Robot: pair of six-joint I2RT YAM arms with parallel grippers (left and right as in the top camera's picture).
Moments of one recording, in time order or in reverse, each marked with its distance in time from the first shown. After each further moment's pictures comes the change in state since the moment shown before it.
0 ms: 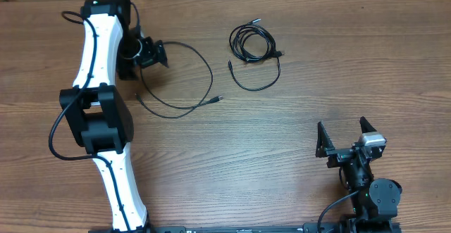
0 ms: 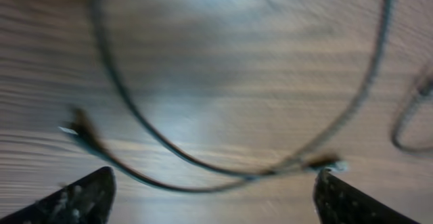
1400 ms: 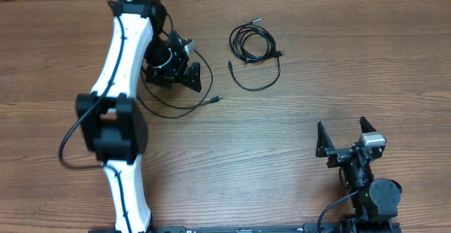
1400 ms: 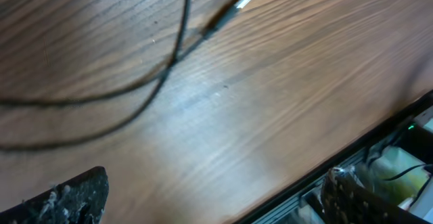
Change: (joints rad) left arm -0.167 -0.138 -0.066 -0.233 0.134 0.517; right arm 0.000 0.000 0.000 0.000 0.000 0.000
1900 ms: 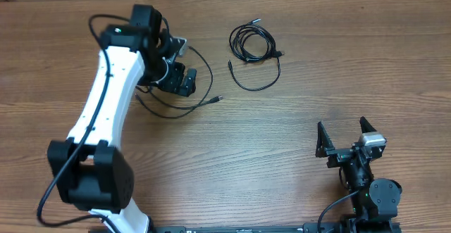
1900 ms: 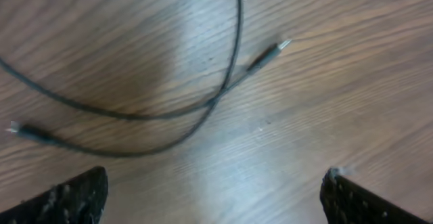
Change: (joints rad) left arm -0.027 -0.373 -0.486 0.481 -0.169 -0.105; right arm 0.000 0.000 0.000 0.000 0.000 0.000
